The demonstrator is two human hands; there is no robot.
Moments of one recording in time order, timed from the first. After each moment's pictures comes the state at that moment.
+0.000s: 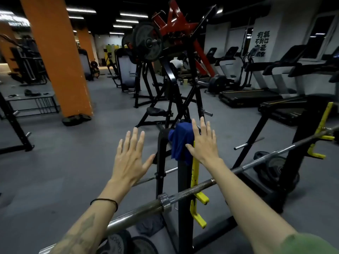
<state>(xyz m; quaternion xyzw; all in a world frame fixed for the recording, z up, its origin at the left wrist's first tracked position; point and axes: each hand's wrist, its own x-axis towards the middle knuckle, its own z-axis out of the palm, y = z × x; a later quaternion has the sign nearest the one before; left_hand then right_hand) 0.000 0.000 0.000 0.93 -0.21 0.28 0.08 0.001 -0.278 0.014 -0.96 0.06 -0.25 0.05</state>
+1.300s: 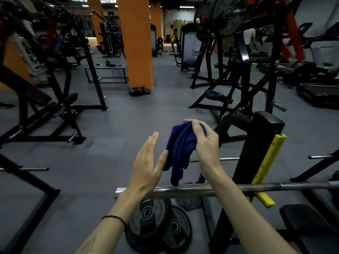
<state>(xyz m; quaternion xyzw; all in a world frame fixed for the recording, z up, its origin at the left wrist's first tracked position) -0.095 0.131 -0.042 0.89 -0.07 0.22 0.38 -0.069 -0.037 0.035 -0.65 -0.10 -0.14 0.74</state>
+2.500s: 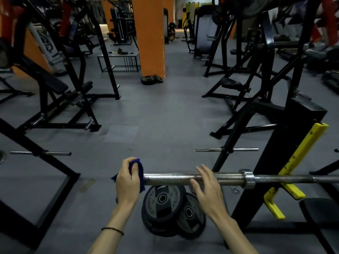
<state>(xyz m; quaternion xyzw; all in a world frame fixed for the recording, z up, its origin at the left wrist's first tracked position) -0.150 0.248 -0.137 0.81 0.17 0.31 0.47 -0.121 -0.010 -0.169 -0.89 -0.11 -0.05 0.43</state>
